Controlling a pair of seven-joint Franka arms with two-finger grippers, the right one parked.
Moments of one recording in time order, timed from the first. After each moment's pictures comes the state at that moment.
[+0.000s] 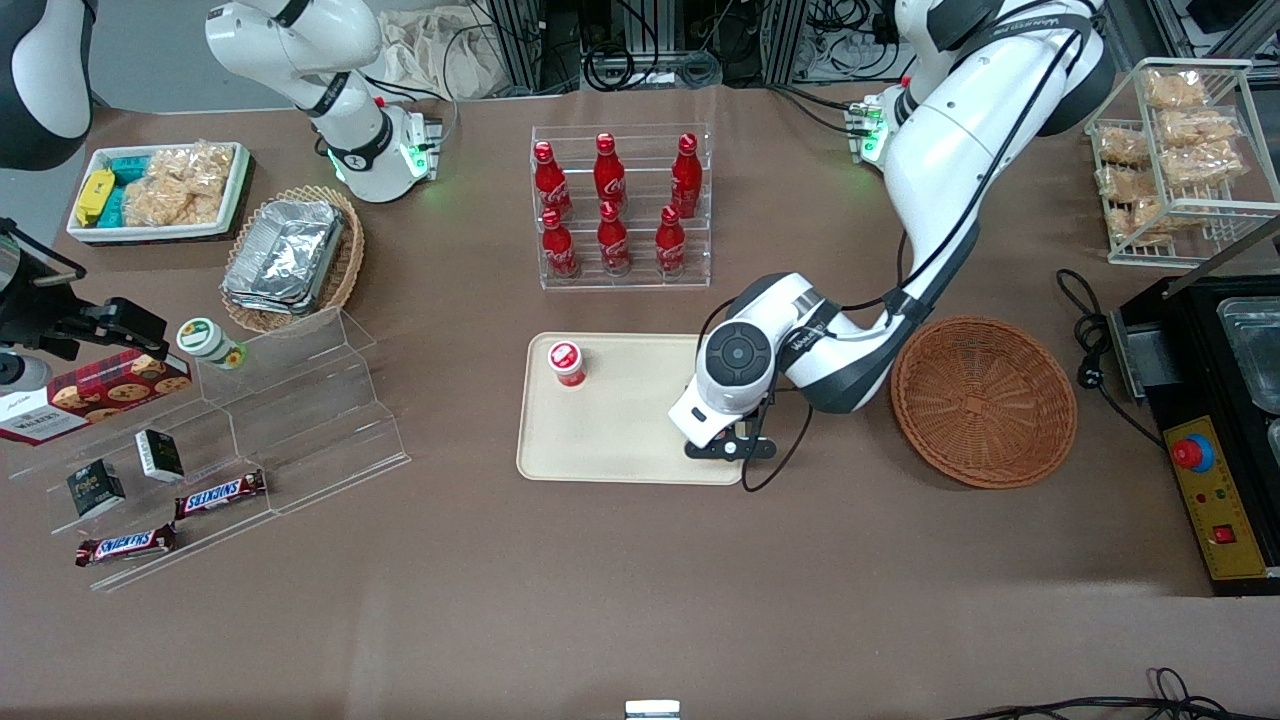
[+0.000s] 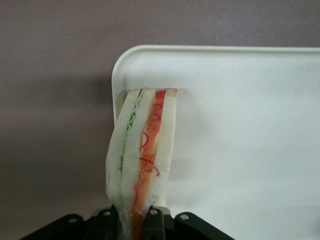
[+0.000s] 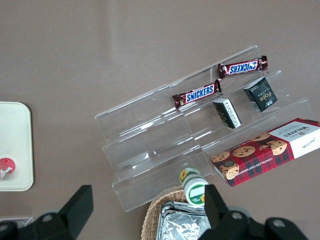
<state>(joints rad) -0.17 0.80 -0.59 -1.48 0.41 2.02 -0.83</state>
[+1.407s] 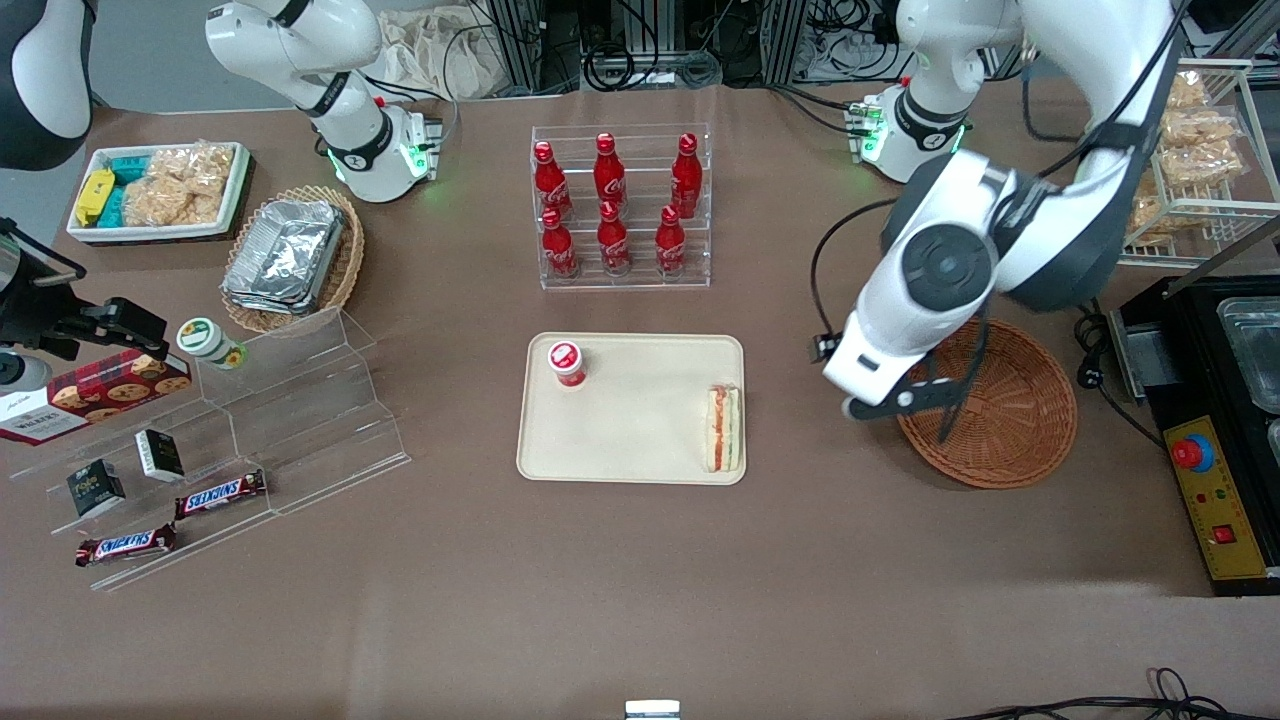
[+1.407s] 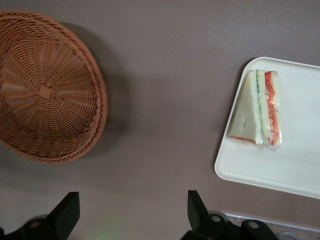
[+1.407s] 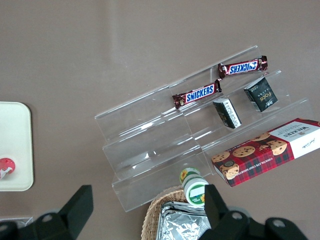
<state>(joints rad) 0.12 0.26 -0.60 -1.70 0.15 1.74 -0.66</state>
